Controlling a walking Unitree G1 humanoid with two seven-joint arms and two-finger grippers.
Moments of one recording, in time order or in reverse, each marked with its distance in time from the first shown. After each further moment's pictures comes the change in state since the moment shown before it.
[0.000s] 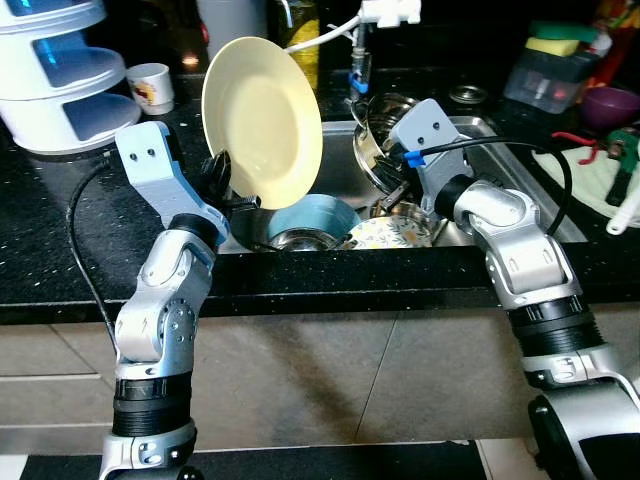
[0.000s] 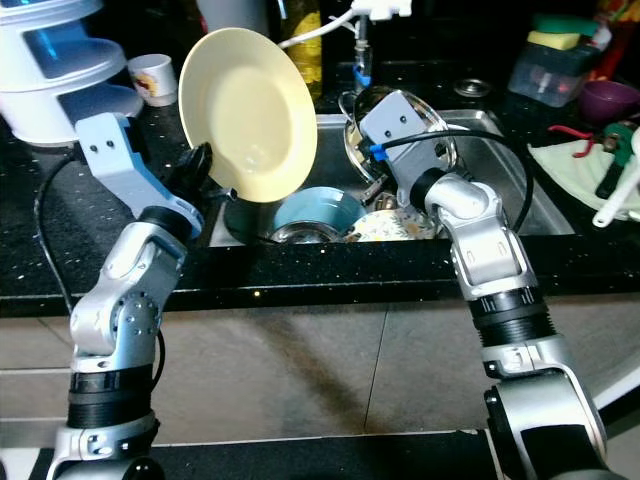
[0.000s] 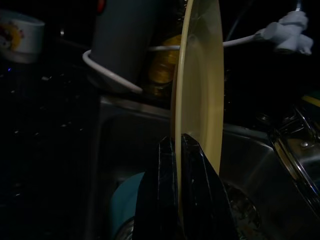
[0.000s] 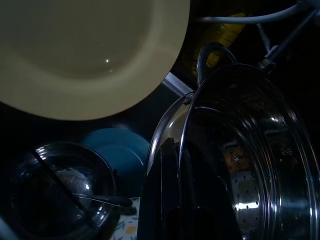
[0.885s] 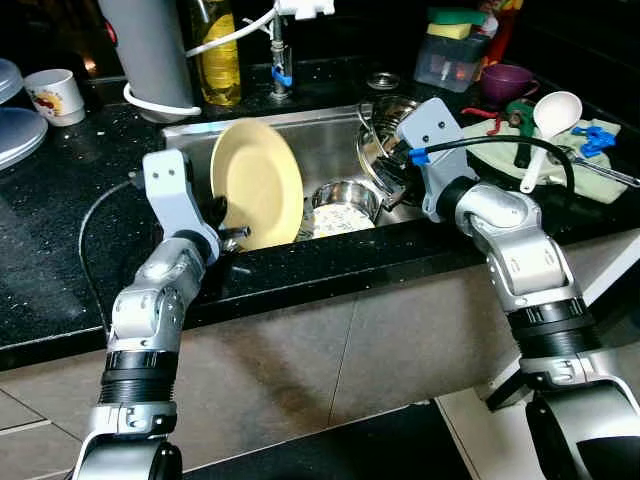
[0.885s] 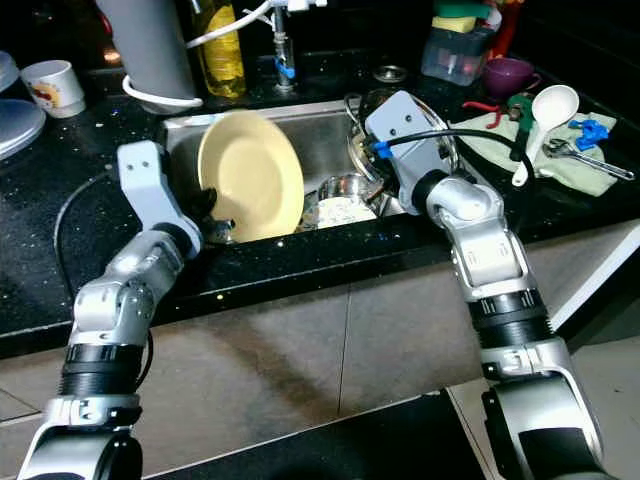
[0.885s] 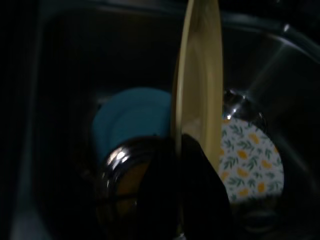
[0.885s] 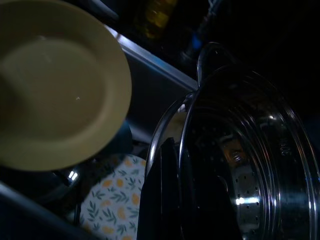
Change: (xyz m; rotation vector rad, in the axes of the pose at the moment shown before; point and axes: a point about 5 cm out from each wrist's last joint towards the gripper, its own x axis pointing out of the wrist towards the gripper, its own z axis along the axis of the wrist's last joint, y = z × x) left arm 0.013 0.039 -0.048 0.100 0.346 0.081; right arm -0.002 -0.002 0.003 0.019 -0.009 -0.009
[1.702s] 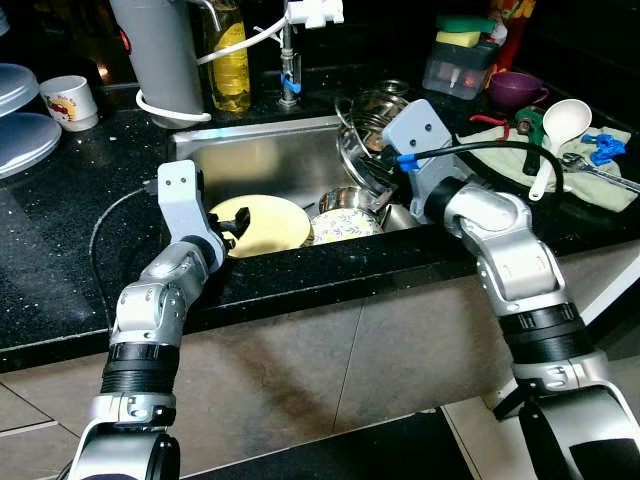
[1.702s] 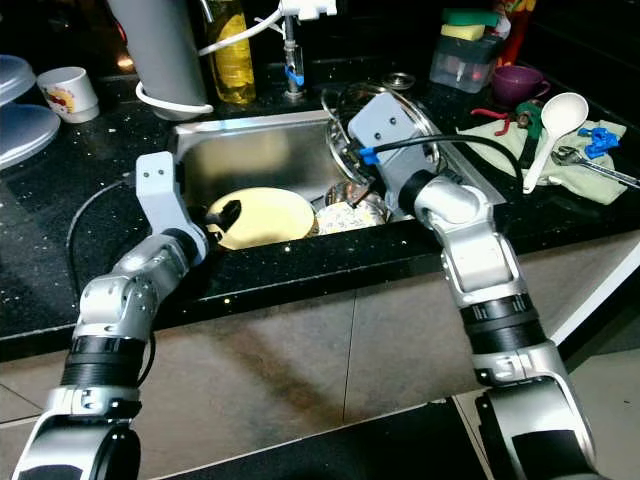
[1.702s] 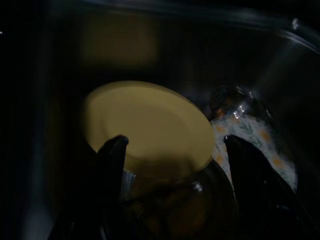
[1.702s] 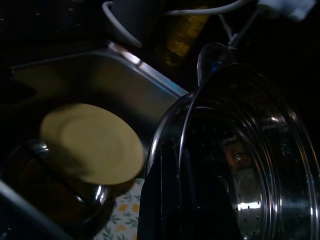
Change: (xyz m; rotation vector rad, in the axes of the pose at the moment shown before) left arm 0.000 0.001 -0.002 0.020 -0.007 0.017; right arm 0.008 0.020 0.005 -0.007 -0.064 0.072
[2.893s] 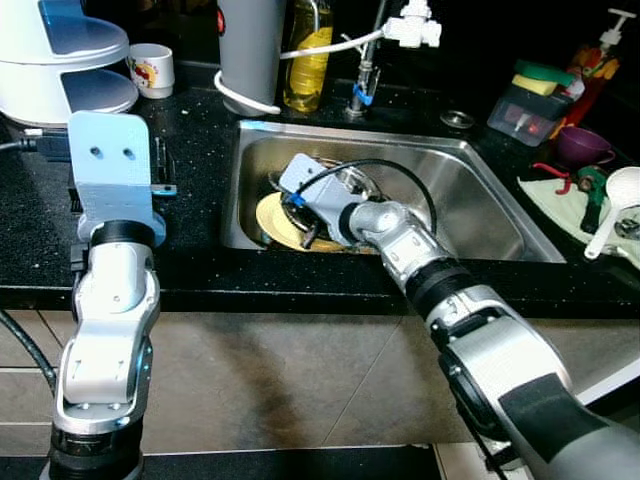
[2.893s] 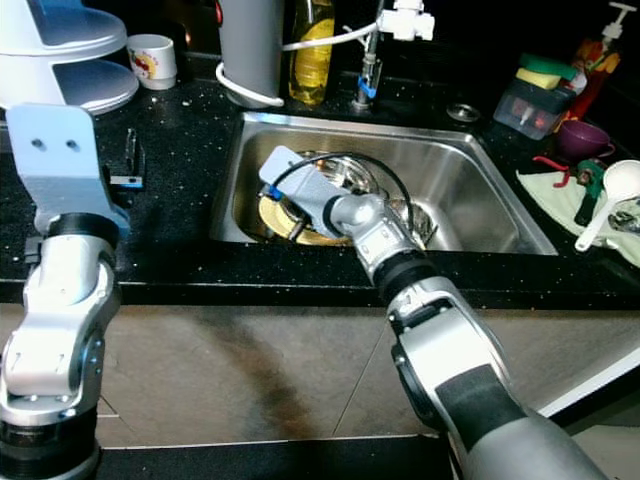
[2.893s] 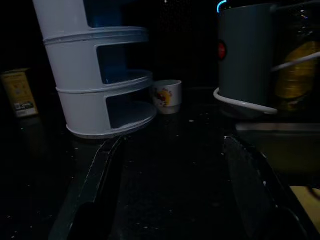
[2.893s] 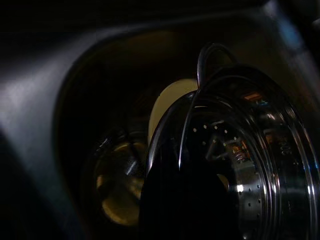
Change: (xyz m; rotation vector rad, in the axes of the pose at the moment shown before) left arm -0.086 -0.017 0.080 0.458 -0.467 0.319; right arm 0.075 0.062 -0.032 -0.090 0.320 0.272
